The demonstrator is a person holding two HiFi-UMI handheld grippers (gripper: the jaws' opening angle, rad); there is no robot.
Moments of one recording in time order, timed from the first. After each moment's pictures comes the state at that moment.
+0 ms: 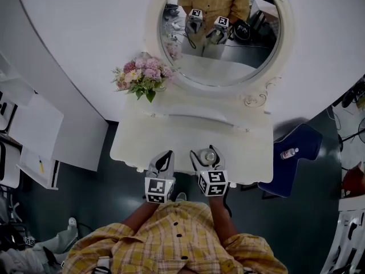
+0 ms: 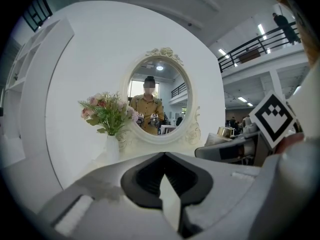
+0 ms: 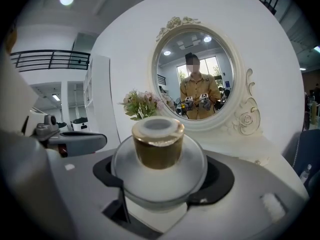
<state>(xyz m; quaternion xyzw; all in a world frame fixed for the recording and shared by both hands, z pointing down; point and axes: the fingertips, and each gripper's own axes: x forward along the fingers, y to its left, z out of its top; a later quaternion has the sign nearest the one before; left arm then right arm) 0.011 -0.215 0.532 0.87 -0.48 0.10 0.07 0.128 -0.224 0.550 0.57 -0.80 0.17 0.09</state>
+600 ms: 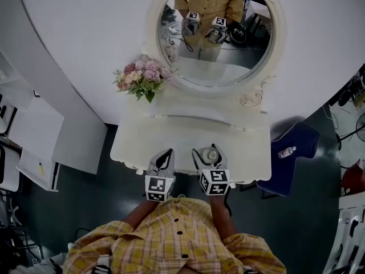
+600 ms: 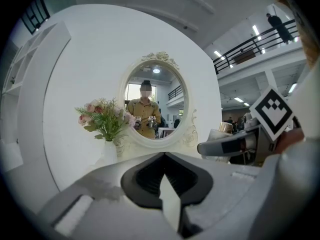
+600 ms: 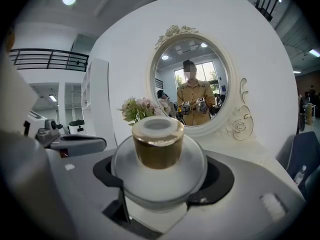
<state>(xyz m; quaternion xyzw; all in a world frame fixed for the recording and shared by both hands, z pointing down) 0.014 -0.211 0.509 0.87 -0.48 0.09 0.05 0.139 -0.213 0.526 0.59 -0.79 0.16 0.07</state>
